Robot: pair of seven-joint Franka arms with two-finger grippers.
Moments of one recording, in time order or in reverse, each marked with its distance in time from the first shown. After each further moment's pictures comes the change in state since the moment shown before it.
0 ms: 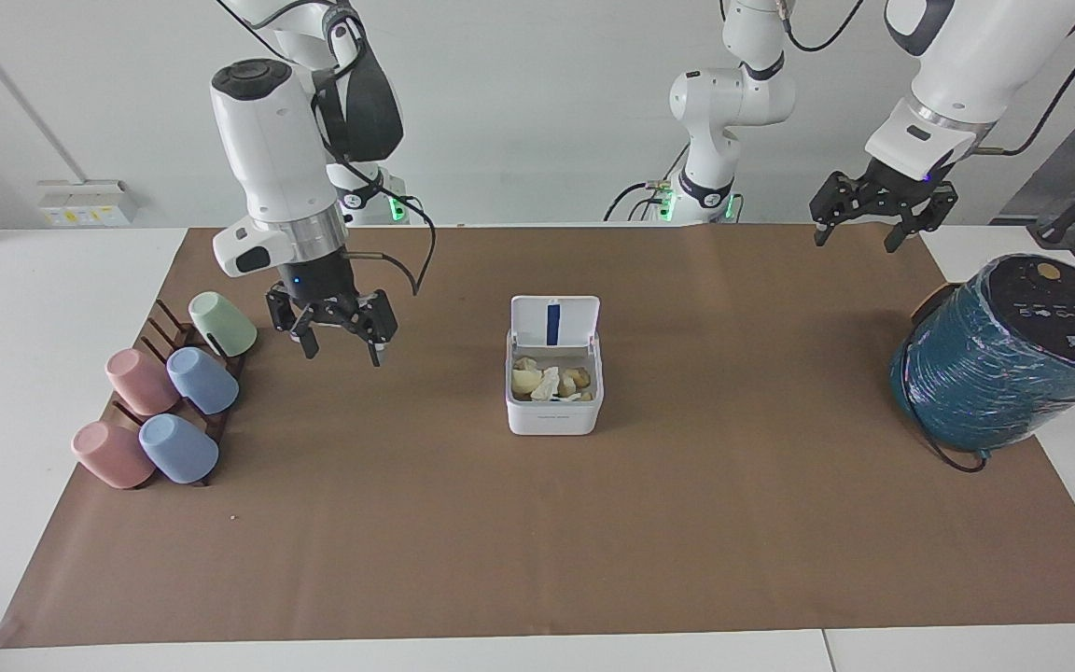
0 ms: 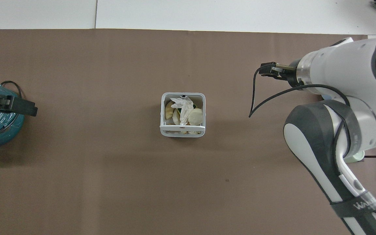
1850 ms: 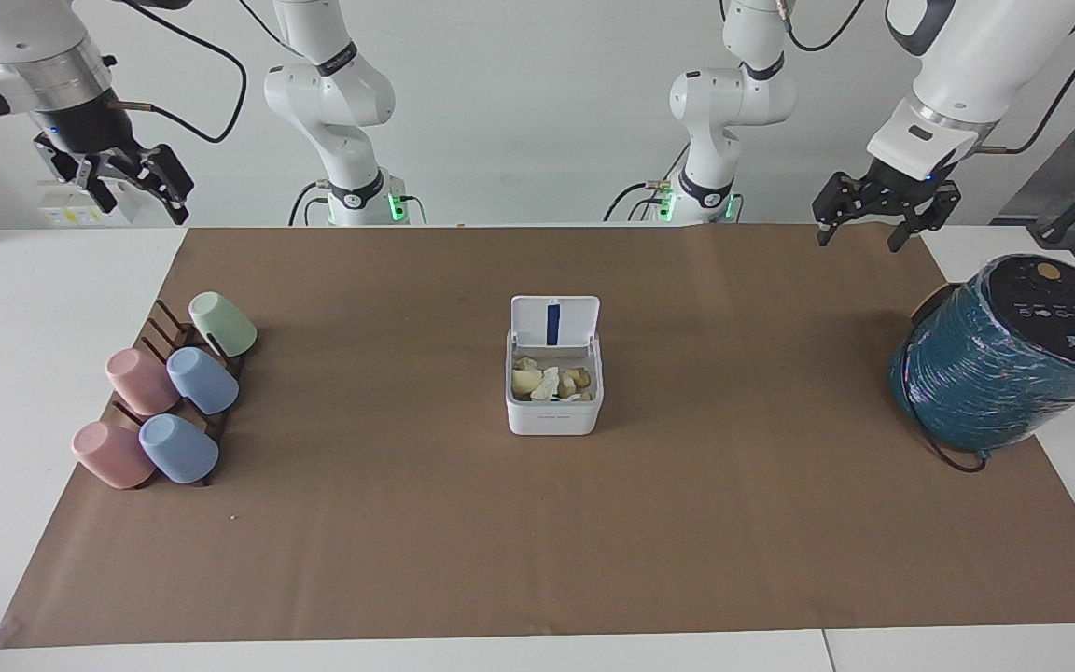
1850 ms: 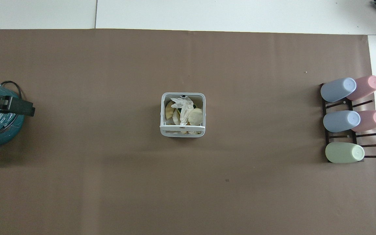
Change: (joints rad) left arm 0.001 0.000 0.000 0.000 0.005 -0.001 0.000; right arm -0.120 -0.165 -0.259 0.154 0.008 -0.571 -0.450
